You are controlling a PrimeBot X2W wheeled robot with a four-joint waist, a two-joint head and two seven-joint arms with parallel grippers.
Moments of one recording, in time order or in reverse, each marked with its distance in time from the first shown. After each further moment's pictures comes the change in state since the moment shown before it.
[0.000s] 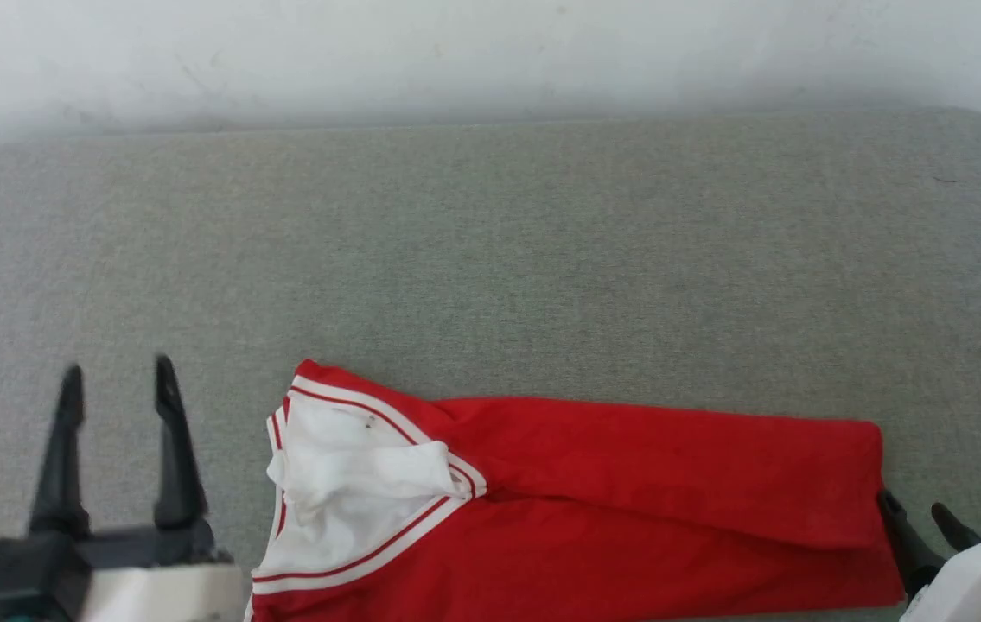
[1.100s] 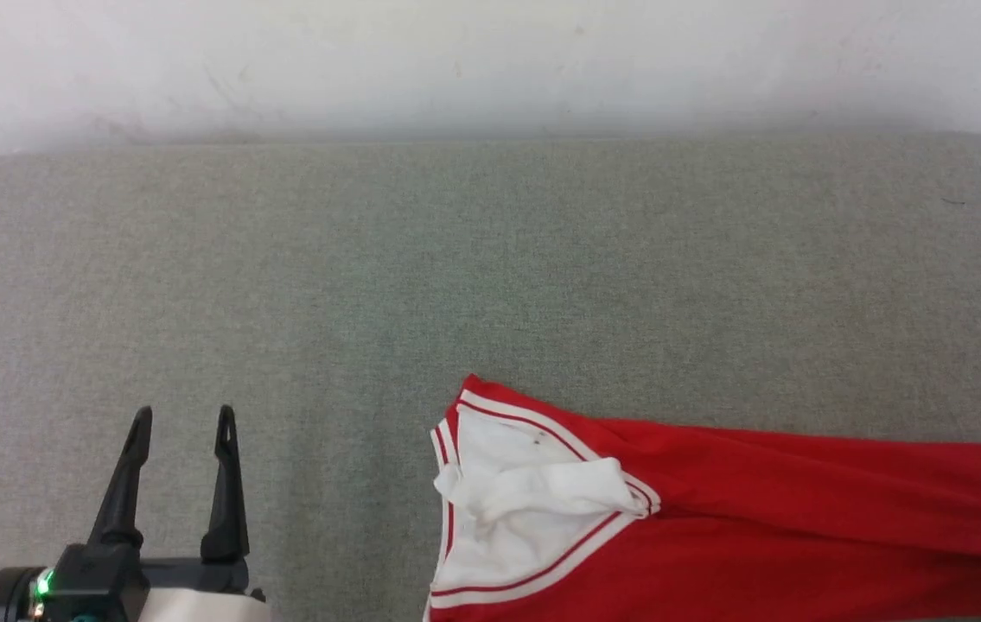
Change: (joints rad) left arm 0.026 -0.126 0.059 0.148 0.145 -0.204 0.000; right arm -0.119 -0.035 -0.278 0.136 -0.174 0.000 0.083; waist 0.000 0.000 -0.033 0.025
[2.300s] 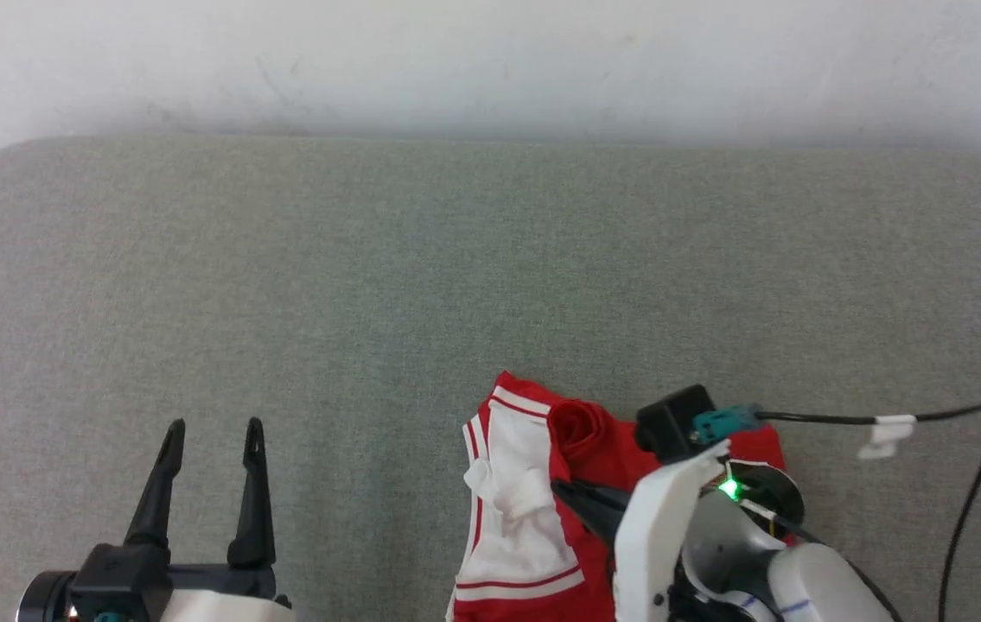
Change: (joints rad) left arm 0.005 -0.080 0.027 0.051 0.008 -0.077 0.000; right arm -0.138 0.037 0.934 -0.102 0.254 0.000 0.124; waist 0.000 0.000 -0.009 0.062
